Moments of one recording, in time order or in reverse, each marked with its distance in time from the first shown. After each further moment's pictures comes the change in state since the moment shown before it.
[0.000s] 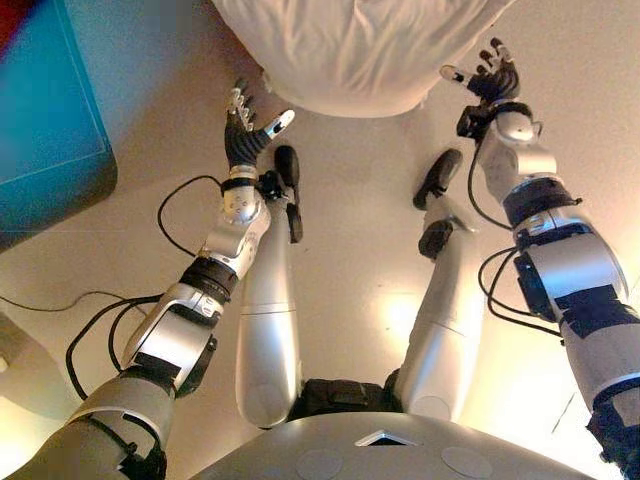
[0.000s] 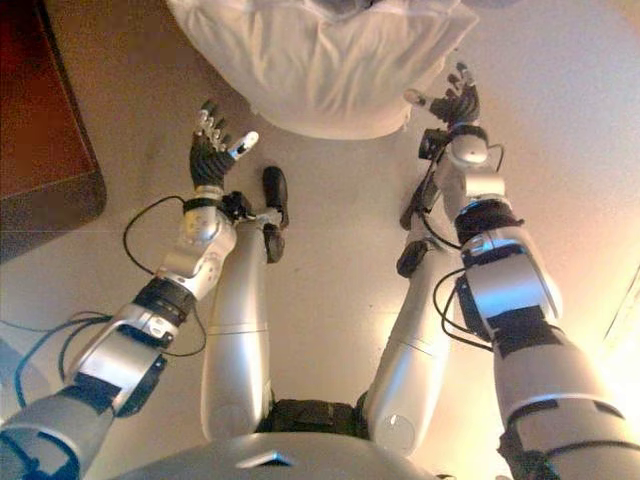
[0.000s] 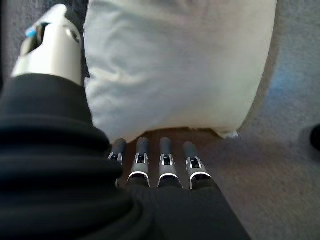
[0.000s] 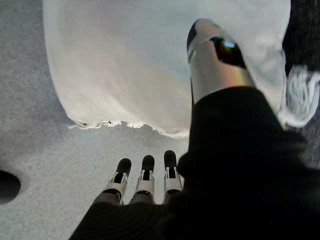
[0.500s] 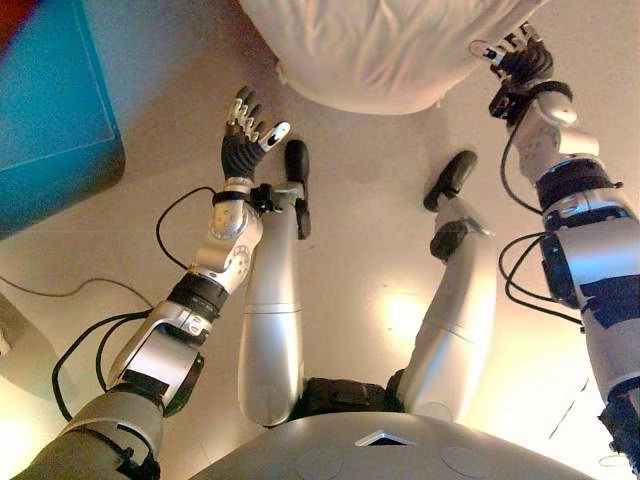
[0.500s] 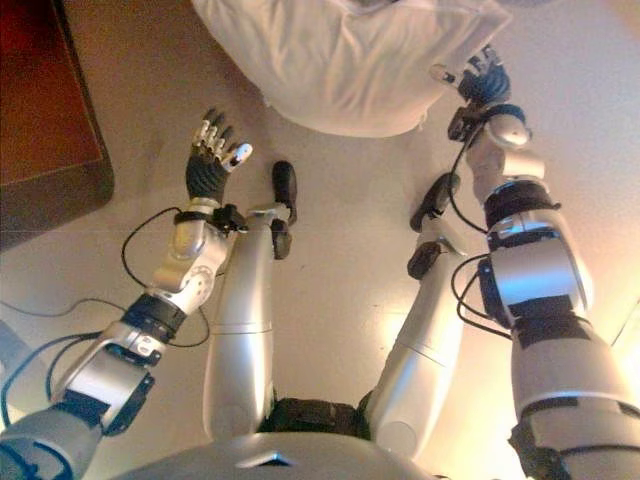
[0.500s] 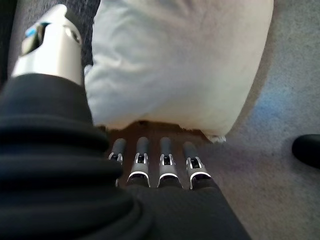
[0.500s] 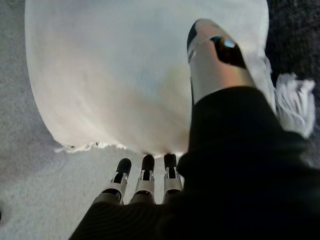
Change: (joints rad) left arm 0.130 0.062 -0.004 -0.174 -0.103 -0.020 -0.100; right arm -0.094 -0.106 0.000 0.093 0.044 0.052 0.182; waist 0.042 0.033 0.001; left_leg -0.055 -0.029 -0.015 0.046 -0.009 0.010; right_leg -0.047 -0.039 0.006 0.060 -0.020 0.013
